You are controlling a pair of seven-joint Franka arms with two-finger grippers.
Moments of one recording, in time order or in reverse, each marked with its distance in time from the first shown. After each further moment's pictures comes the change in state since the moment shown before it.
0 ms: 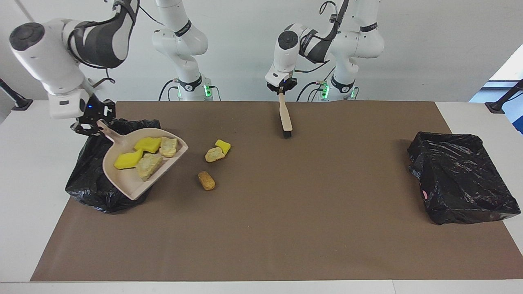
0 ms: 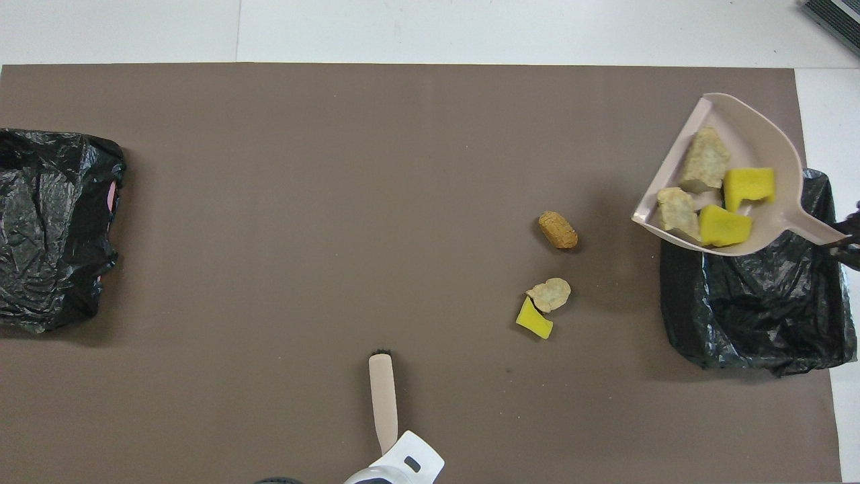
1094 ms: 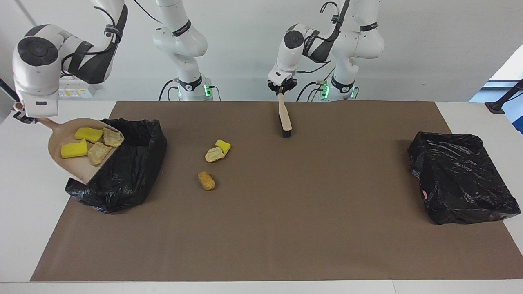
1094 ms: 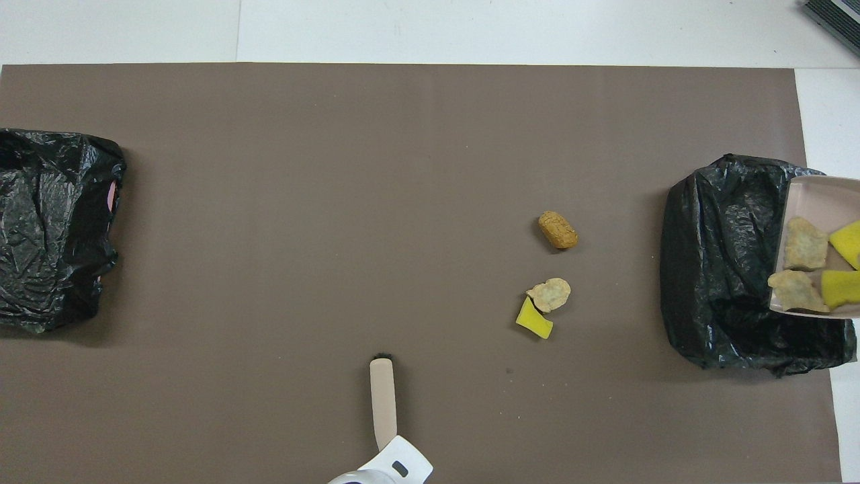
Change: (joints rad) left arm 0.004 -0.043 0.014 -0.058 -0.075 0.014 0.109; right arm -0.061 -0.017 0.016 -0.152 -0.716 0.225 -0.089
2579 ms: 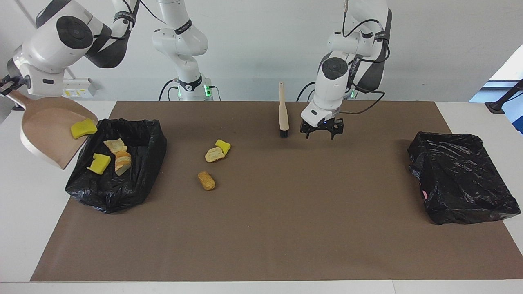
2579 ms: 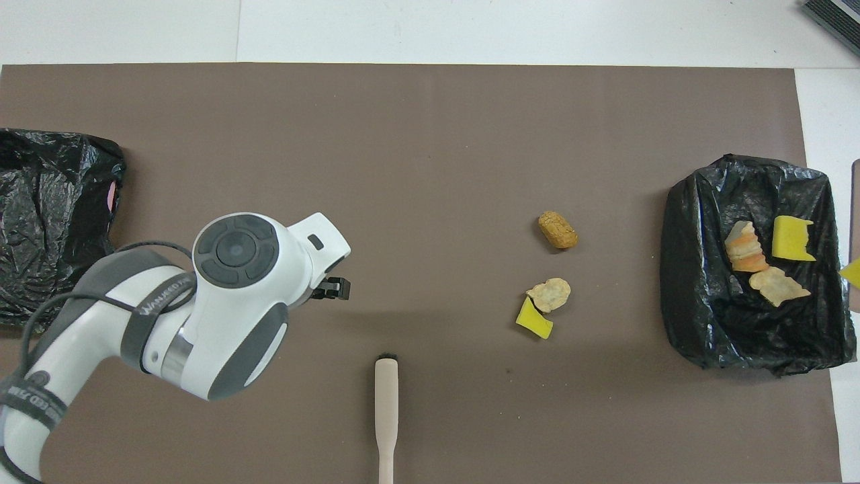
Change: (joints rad) left arm 0.069 0.471 0.492 0.579 0.698 -0.041 0.262; right arm 0.138 -0.091 0.016 0.077 -0.289 -0.149 0.017
